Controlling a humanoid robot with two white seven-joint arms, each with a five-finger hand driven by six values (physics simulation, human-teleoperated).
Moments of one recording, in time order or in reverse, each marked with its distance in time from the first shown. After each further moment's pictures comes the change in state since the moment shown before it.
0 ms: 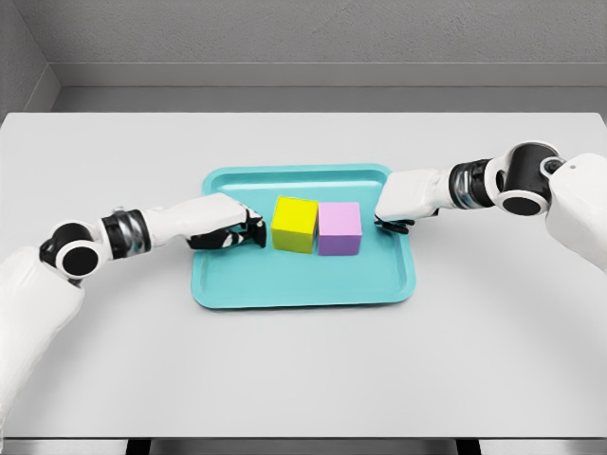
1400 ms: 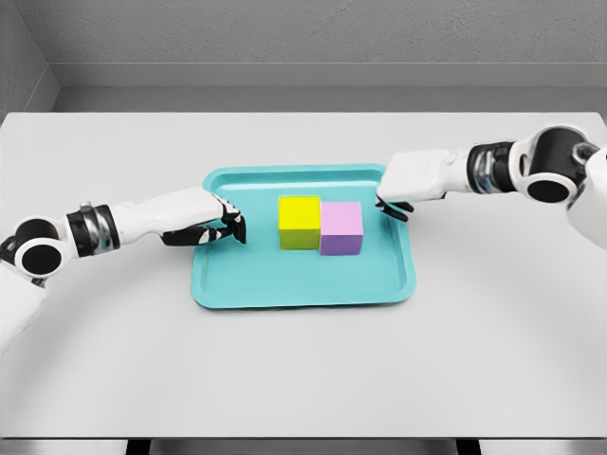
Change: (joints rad) left arm 0.012 0.128 -0.018 -0.097 0.119 0.000 0.000; right arm 0.012 -0.051 -0.089 -0.080 -0.124 -0.005 0.010
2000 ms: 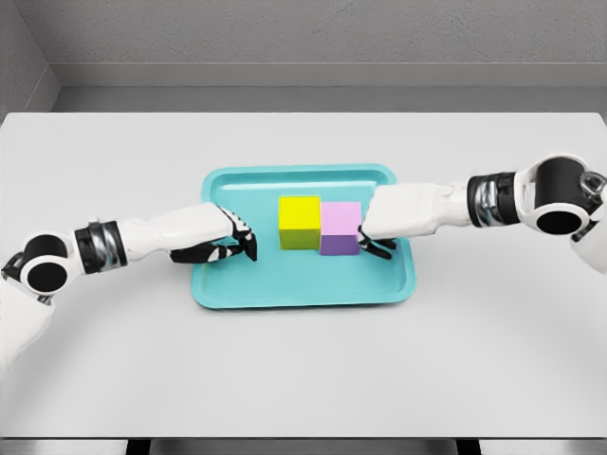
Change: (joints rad) left arm 0.066 0.000 -0.001 -0.086 0.024 0.000 0.000; right arm 0.077 -0.078 0.007 -0.191 -0.170 0.000 0.000
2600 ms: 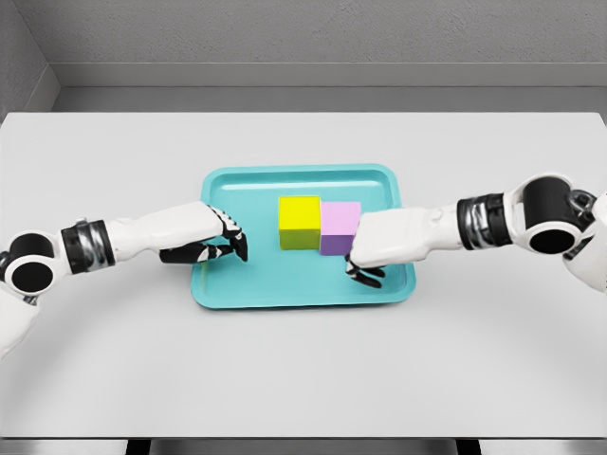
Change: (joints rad) left arm 0.000 0.047 0.001 -0.014 0.019 0.000 0.000; right arm 0.015 -0.006 0.062 -0.060 -0.065 0.000 0.000
